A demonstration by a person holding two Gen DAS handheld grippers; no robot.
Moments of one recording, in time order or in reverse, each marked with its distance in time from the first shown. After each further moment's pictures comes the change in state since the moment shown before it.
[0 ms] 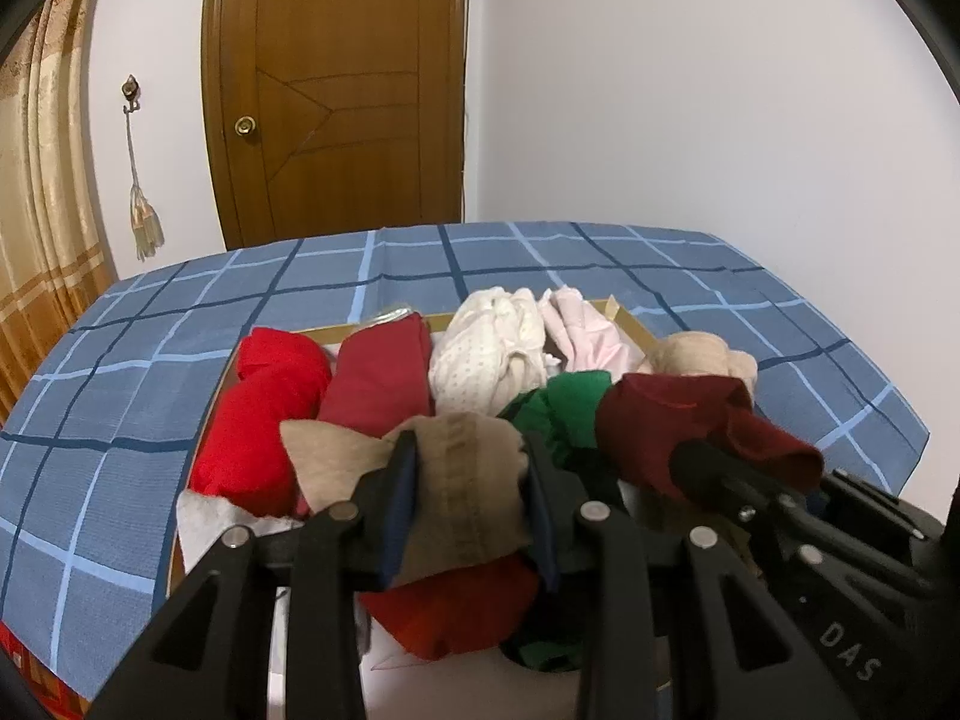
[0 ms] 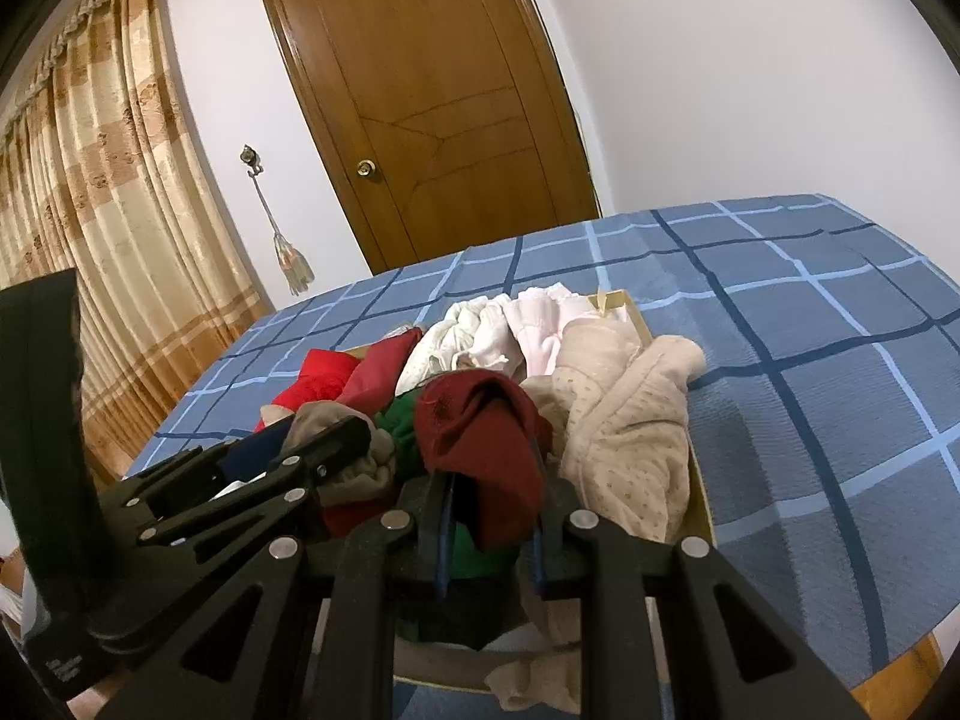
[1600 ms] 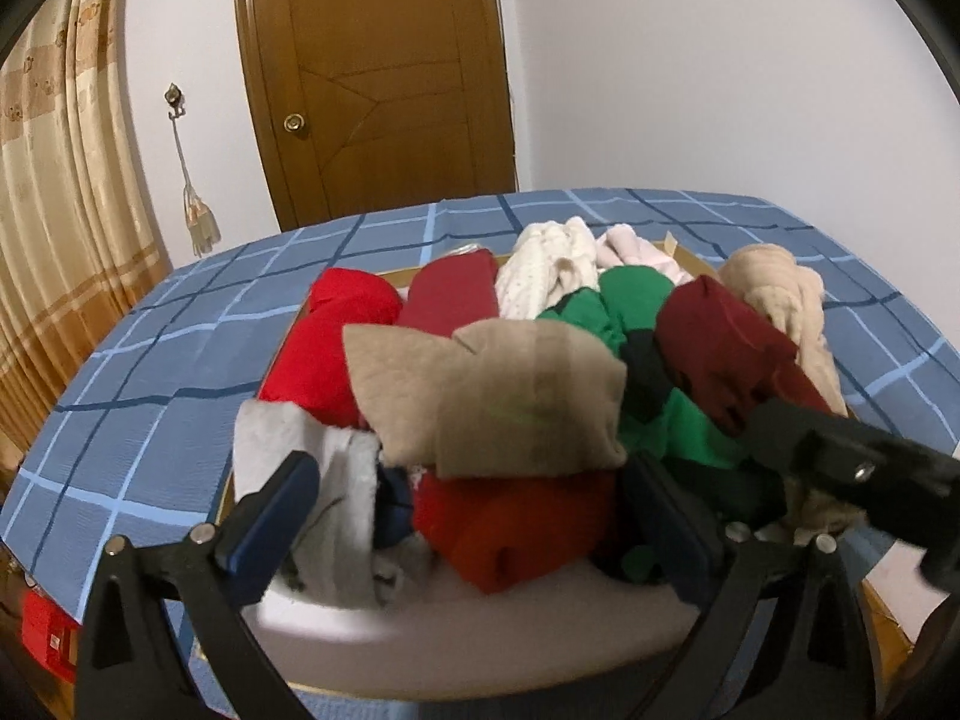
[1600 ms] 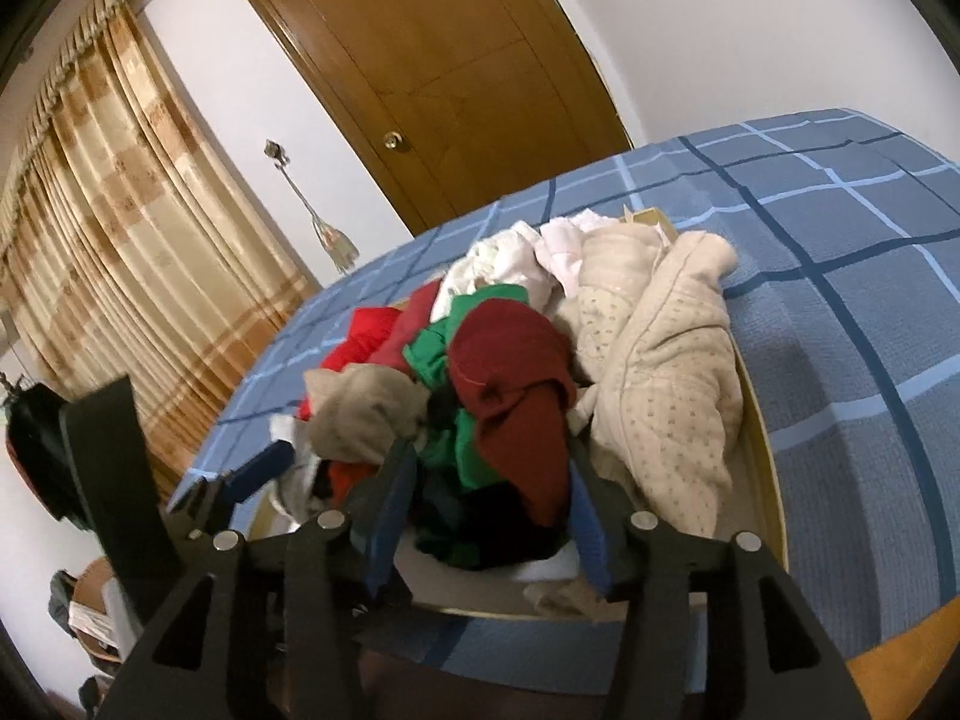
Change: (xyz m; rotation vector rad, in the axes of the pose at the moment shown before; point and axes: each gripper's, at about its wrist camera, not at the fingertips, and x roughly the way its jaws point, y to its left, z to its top) left arm -0.004 0.004 -0.042 0.033 0.009 0.172; right arm -0.002 -0.016 -0.022 0.117 0.097 0.175
